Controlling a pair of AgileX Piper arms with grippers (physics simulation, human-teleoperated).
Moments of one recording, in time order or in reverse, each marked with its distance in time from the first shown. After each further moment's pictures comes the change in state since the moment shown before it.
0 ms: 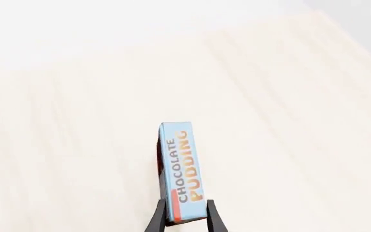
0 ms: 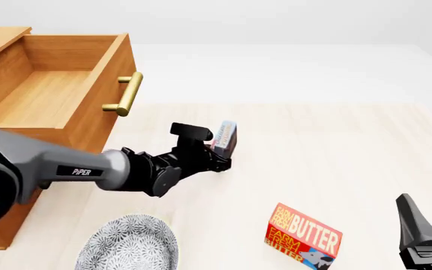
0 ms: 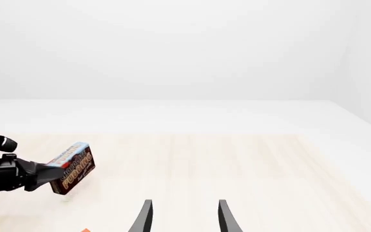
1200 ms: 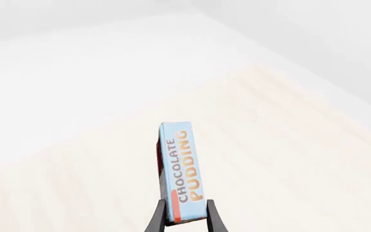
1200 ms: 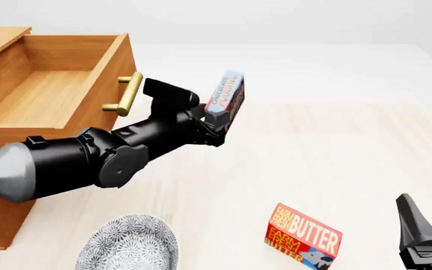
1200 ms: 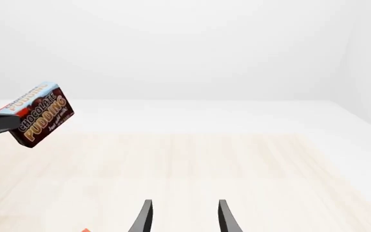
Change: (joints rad) left arm -0.058 -0.428 0.079 0.118 0.139; right arm 0.000 0.000 0.000 0.000 0.000
